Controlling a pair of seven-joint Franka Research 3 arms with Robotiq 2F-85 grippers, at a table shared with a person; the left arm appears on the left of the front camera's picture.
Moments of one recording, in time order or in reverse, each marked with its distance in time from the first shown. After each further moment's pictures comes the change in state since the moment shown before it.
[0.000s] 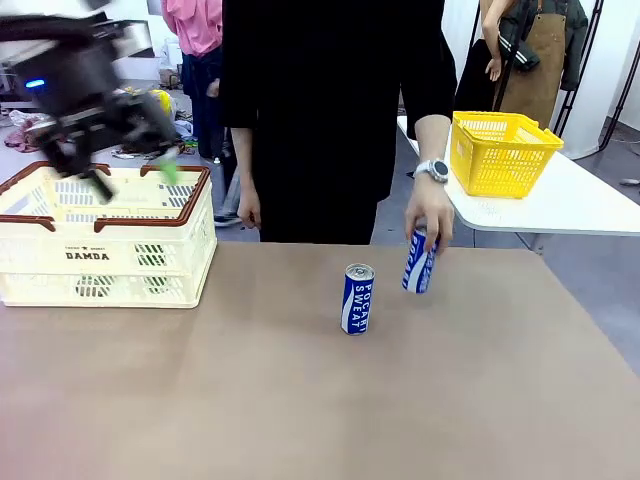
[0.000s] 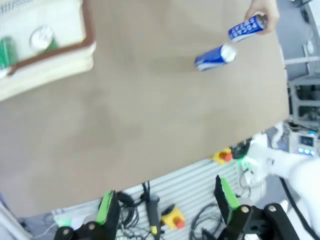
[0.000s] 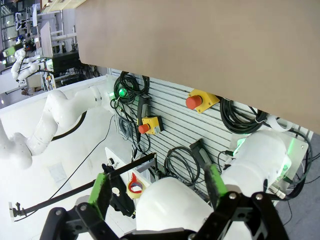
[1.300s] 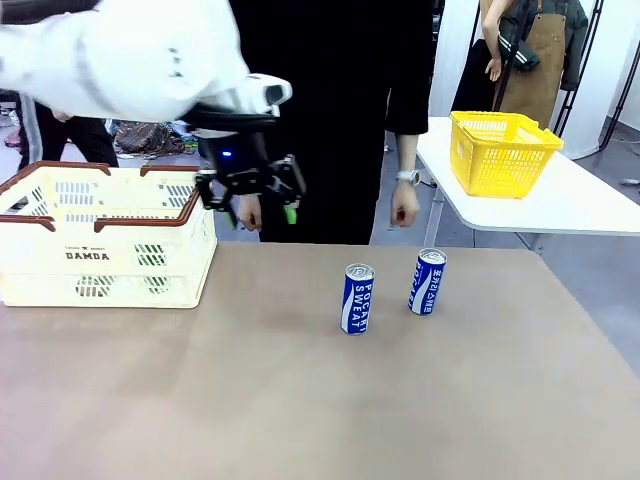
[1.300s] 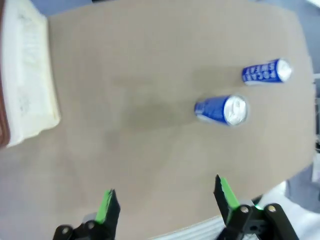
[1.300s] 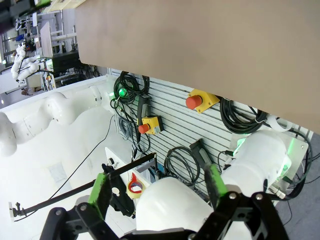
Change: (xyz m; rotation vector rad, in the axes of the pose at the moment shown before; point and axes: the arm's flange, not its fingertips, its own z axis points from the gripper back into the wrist) left arm 0.112 -0.131 -0.169 0.175 -0.034 -0.007; right arm 0.000 0.000 0.000 0.000 0.000 0.000
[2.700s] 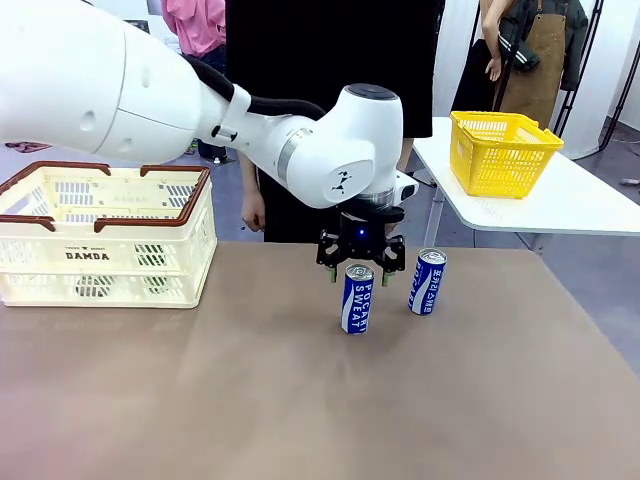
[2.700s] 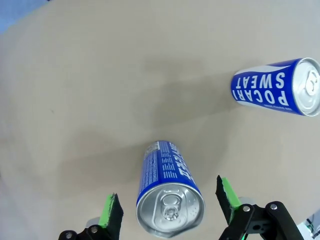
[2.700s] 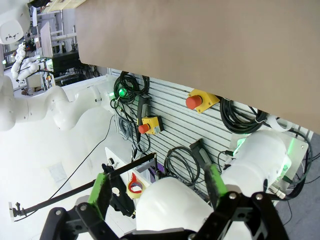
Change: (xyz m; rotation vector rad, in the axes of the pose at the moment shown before) left arm 0.025 -0.139 -0.170 0.134 0.064 -0.083; right arm 0.000 0.000 0.000 0.000 0.000 0.000
